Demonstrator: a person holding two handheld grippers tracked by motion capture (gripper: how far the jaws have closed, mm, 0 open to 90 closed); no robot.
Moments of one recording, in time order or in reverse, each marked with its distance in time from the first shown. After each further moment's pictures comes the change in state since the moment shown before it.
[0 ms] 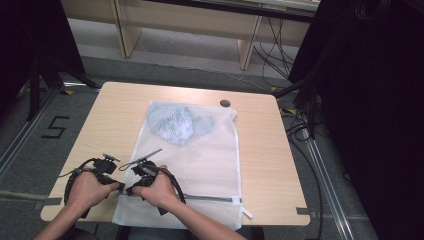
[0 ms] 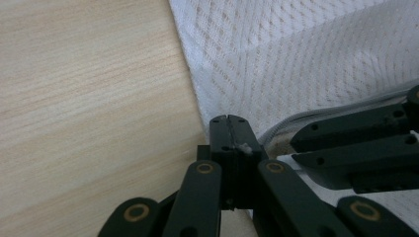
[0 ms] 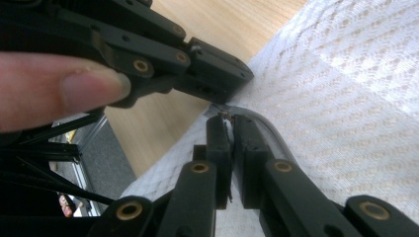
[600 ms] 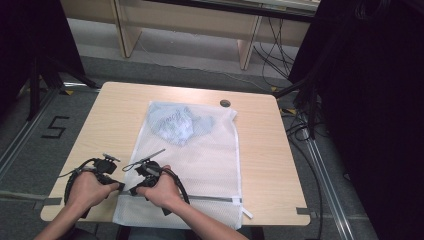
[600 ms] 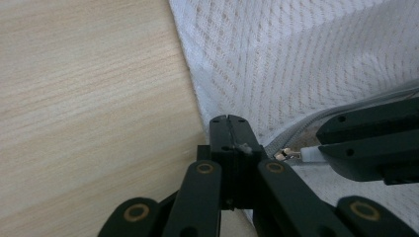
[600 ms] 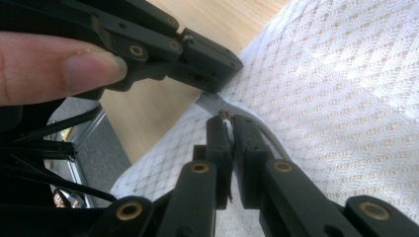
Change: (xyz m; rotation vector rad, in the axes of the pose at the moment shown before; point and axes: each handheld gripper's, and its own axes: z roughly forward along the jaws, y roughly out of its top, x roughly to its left) left arm 0.000 0.000 0.000 -0.001 0.000 -0.003; right arm -0.004 -0.005 -0.009 0.002 -0.003 -0.030
